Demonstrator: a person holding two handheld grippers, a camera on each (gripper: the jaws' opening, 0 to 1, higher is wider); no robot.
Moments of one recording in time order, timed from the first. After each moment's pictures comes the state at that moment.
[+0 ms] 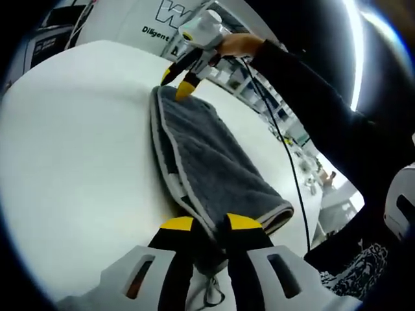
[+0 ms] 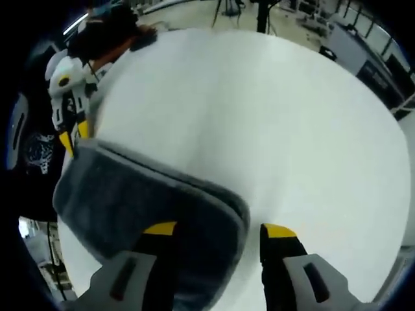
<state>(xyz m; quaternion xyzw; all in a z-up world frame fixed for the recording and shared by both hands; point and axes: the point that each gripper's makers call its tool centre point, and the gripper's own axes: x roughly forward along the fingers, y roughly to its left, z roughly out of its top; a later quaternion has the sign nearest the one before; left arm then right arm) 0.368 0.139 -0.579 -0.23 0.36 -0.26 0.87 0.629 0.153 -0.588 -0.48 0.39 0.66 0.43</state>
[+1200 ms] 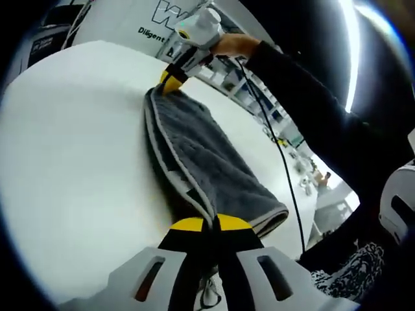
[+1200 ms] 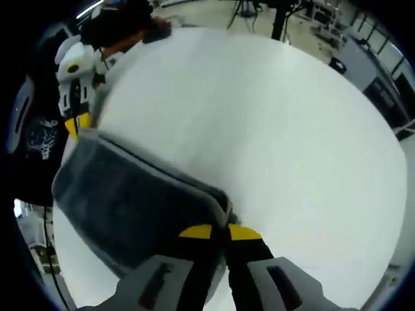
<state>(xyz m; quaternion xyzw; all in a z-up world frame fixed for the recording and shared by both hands) 0.370 0.134 -0.574 -0.24 0.35 -0.28 0.86 0.620 0.158 -0.581 -0.52 0.34 0.67 0.41</state>
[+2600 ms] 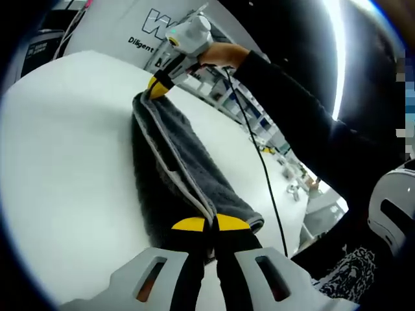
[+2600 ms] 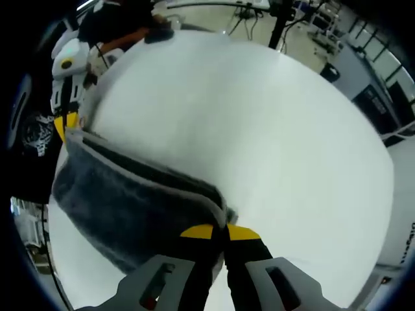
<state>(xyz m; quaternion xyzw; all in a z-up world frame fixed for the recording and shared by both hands) 0.364 0.115 -0.545 -0.25 0.30 -0.30 0.87 0.625 0.157 -0.556 -0.54 0.32 0.66 0.43</state>
